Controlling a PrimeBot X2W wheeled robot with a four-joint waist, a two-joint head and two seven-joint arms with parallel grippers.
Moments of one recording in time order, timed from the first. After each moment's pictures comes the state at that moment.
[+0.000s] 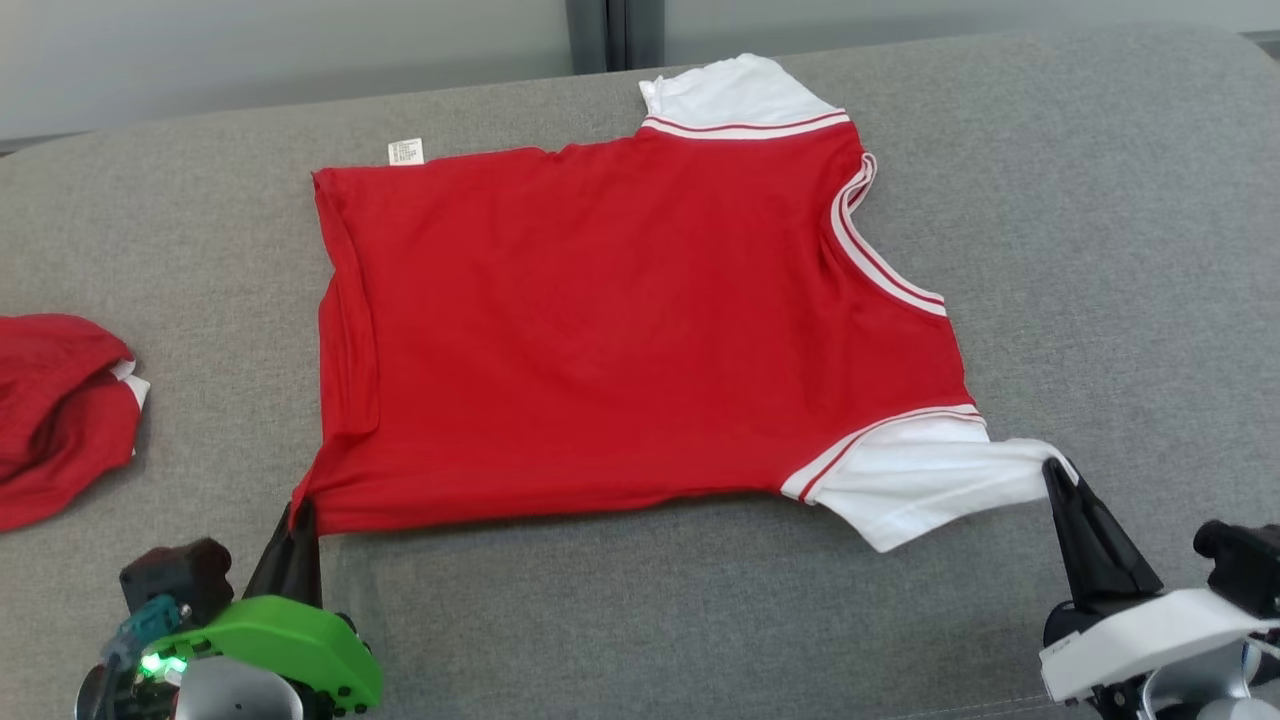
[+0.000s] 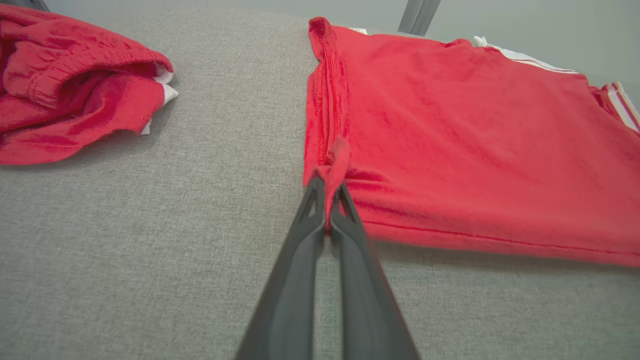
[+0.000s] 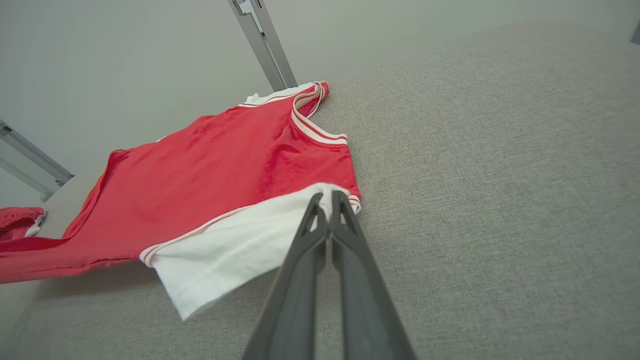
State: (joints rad) left arm 0.06 0.14 -0.07 -0.05 -0.36 0.10 0.16; right arm 0.13 -0.18 0.01 -0.07 0.48 0.13 -0.05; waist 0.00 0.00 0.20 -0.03
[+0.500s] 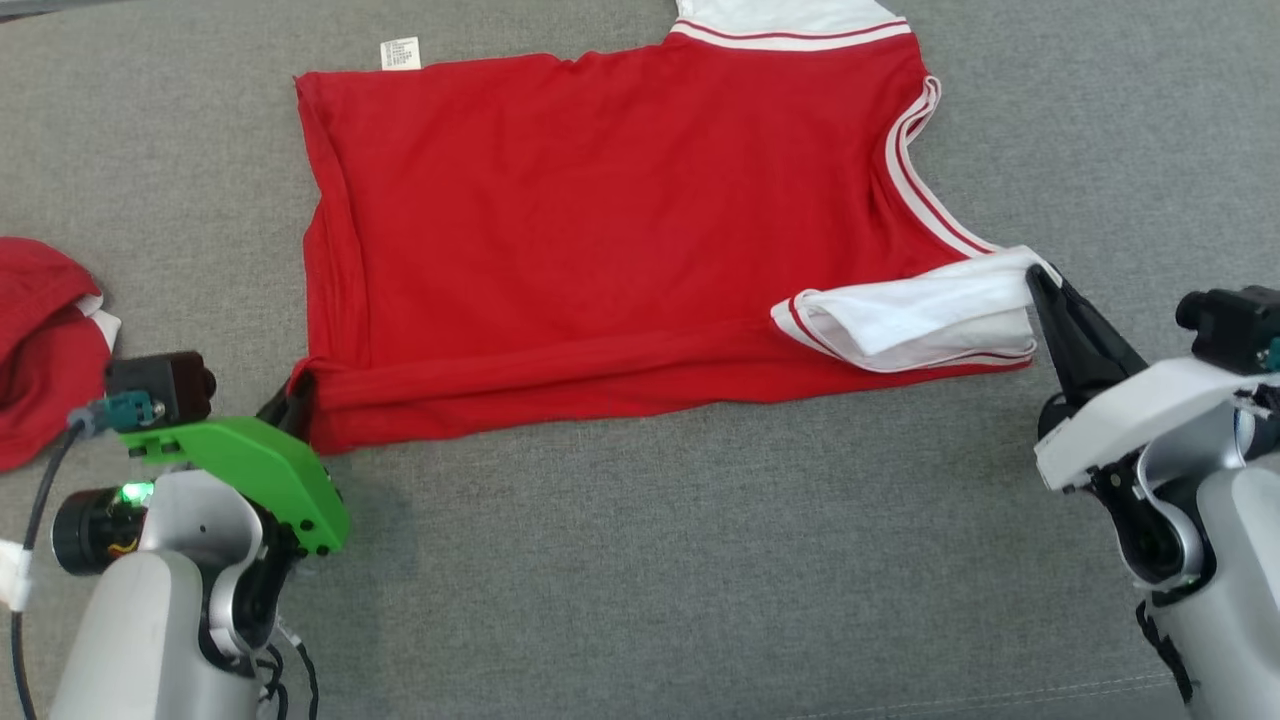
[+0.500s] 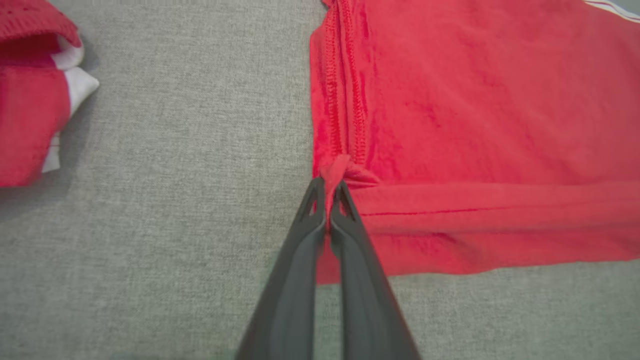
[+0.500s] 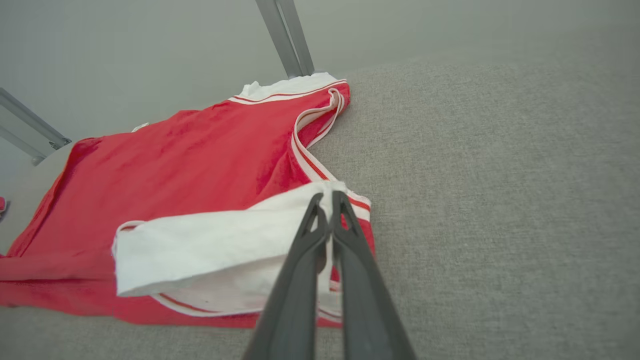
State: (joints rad) left arm -0.27 0.22 -0.08 0.13 -0.47 0.02 0.43; right arm -0.28 -0.29 0.08 0.13 0.54 0.13 0.08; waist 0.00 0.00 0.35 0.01
